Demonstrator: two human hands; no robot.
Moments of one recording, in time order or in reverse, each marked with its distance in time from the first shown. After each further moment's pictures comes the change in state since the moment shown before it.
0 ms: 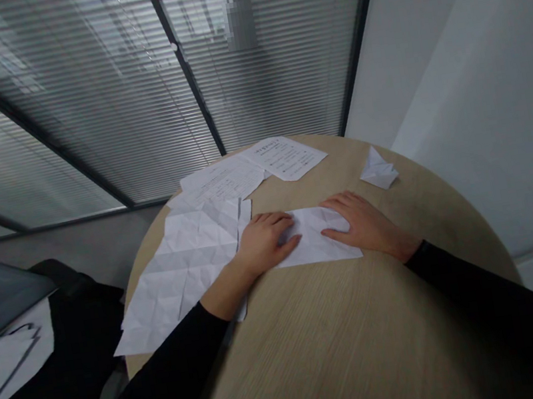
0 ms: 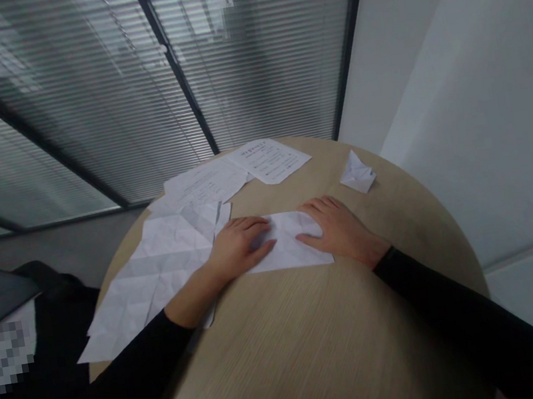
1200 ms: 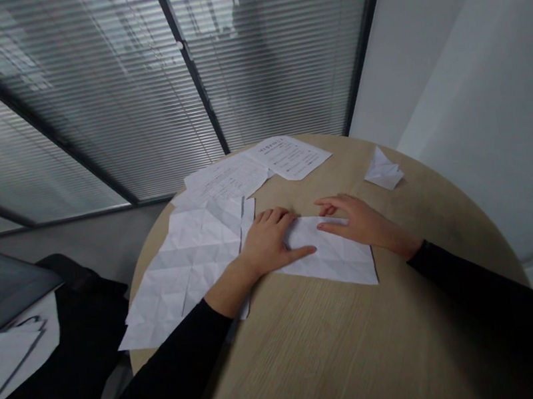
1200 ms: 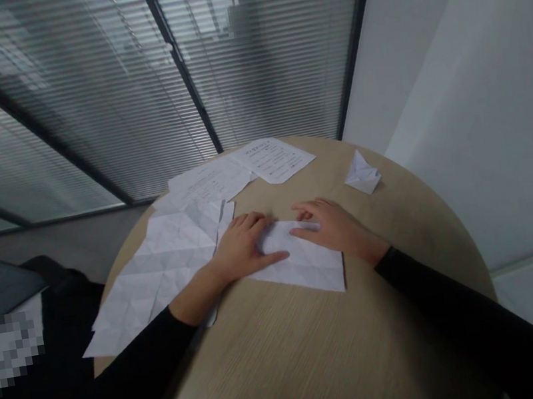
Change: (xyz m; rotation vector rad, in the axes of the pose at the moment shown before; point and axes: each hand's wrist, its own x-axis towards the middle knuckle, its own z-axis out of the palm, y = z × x) left_hand 0.001 0.001 0.005 0.002 -0.003 -0.038; right_hand 0.014 0.000 0.012 0.308 0.082 0.014
